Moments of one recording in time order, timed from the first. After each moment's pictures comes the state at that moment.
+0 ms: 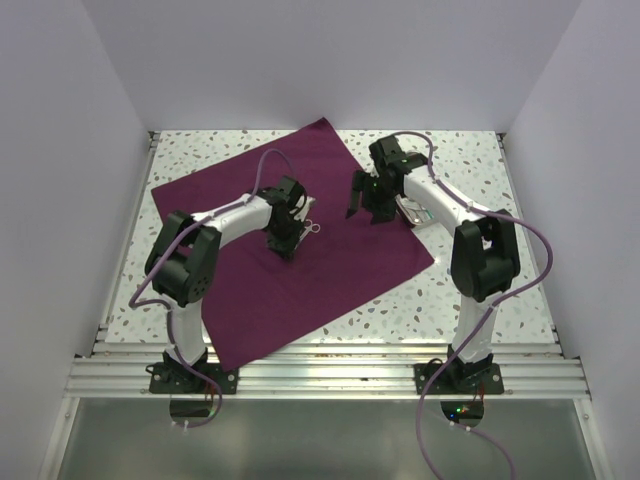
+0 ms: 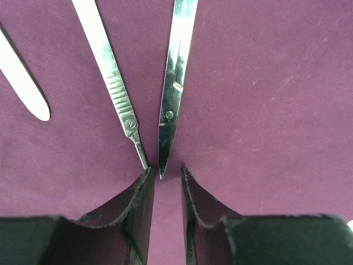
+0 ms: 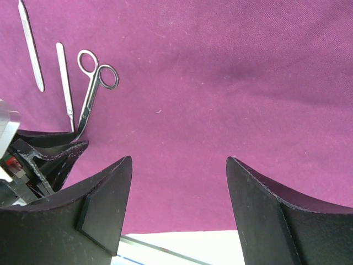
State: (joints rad) left arm -0.51 1.94 1.34 -0.70 0.07 -0.12; right arm 0.39 1.94 1.62 -0.81 -0.15 0.56
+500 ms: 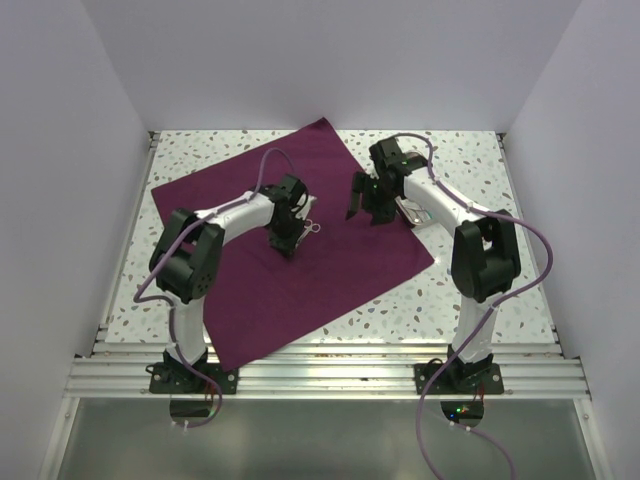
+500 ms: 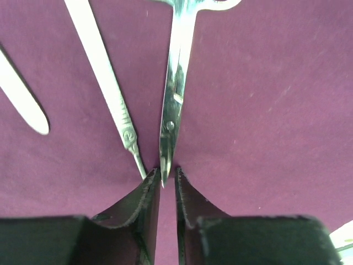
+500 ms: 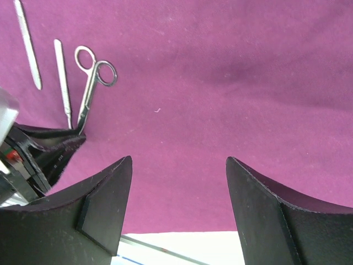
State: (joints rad) left arm -0.51 1.97 1.37 -0.72 0.08 -0.12; right arm 0.39 1.94 1.60 -0.79 -0.16 0.56
